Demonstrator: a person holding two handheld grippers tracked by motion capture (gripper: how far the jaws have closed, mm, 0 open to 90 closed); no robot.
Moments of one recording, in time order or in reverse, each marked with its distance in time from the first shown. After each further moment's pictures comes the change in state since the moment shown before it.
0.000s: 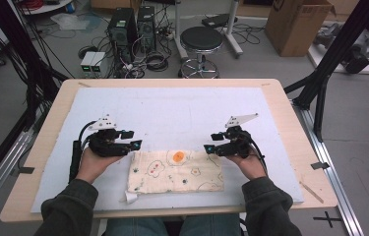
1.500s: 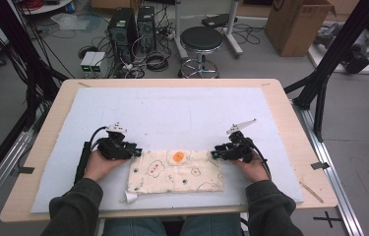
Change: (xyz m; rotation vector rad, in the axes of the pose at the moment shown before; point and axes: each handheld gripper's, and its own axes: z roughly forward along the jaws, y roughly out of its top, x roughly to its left) left arm 0.023 -0.031 0.036 0.254 0.028 -0.062; right arm -0.021 -0.032 0.011 0.150 -0.019 0.075
